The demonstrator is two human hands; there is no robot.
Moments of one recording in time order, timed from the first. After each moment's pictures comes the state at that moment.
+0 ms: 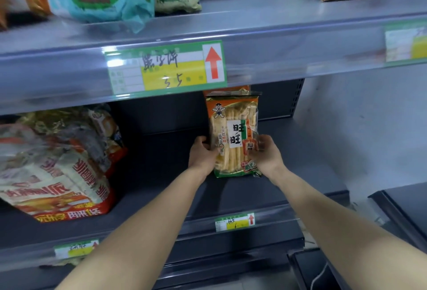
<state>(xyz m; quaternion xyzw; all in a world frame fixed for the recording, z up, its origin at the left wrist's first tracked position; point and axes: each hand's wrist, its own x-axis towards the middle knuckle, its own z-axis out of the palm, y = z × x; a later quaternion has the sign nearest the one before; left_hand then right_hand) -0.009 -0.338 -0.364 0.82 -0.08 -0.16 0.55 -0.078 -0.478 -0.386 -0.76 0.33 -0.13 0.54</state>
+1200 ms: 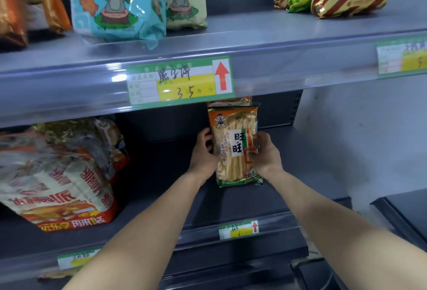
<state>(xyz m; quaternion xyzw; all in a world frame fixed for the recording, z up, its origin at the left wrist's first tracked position) 0.003 -0.332 -0.361 0.77 -0.16 -0.16 0.60 -0.065 -0.474 -0.378 -0.82 0.32 -0.16 0.44</state>
